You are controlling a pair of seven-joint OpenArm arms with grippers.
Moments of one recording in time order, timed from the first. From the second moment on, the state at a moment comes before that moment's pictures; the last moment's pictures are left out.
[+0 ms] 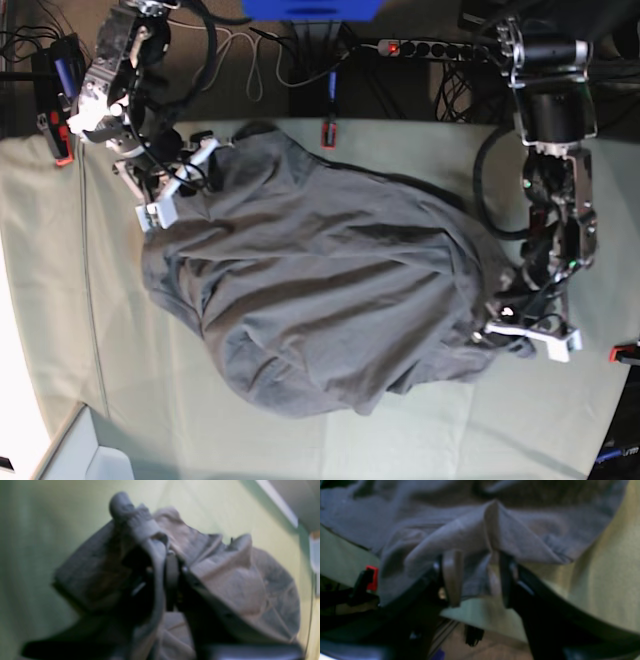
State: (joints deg) left arm -13.1 -11.2 -9.8 69.3 -34.6 0.1 29.7; right arm -14.4 -8.4 24.3 95.4 6.4 38.8 -46.9
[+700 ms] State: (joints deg) left arm -6.3 -12.8 -16.3 71.0 -33.6 0.1 29.5; right arm -15.1 -8.6 22.1 89.1 6.8 38.8 -45.8
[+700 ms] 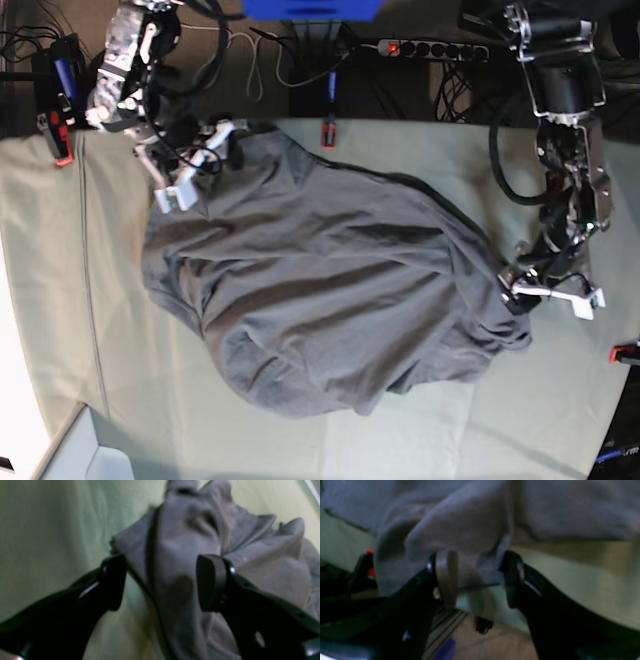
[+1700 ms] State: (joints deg) left arm 3.6 -12.4 -18.9 82.0 -32.9 0.1 30.0; right arm -20.8 -8.4 34.7 113.4 6.7 39.0 -47.7
